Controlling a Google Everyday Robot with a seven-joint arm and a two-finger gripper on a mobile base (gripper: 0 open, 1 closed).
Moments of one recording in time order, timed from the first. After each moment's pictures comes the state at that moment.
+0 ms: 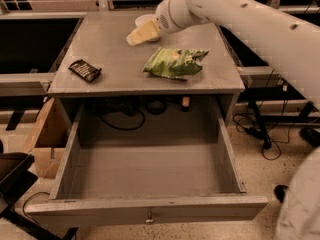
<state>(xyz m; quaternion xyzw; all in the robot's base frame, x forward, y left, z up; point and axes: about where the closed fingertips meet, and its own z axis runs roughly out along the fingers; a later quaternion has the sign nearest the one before) 0.768 0.004 0.962 -0.38 0.78 0.08 0.50</state>
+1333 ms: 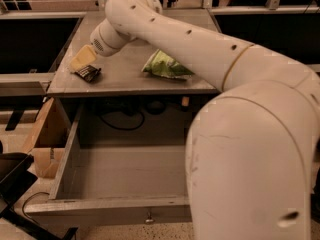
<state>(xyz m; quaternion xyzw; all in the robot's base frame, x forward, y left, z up) 0.755 0.202 0.873 -0.43 0.79 0.18 0.39</state>
